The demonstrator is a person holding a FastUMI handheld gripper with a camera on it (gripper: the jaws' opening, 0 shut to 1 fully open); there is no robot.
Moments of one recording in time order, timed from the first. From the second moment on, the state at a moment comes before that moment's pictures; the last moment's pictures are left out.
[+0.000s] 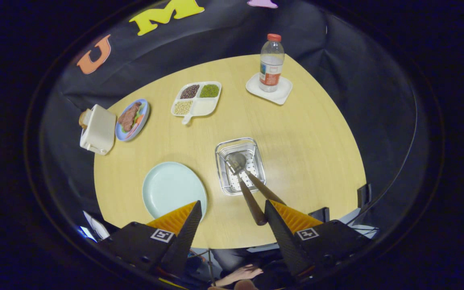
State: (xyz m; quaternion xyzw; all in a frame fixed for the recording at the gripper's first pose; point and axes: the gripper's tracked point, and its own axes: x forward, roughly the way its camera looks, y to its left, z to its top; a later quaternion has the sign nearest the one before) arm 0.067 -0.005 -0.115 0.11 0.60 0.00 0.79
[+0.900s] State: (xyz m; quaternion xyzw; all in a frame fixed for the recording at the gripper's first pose) arm 0.048 -0.063 0.065 0.10 0.16 -0.01 0.98
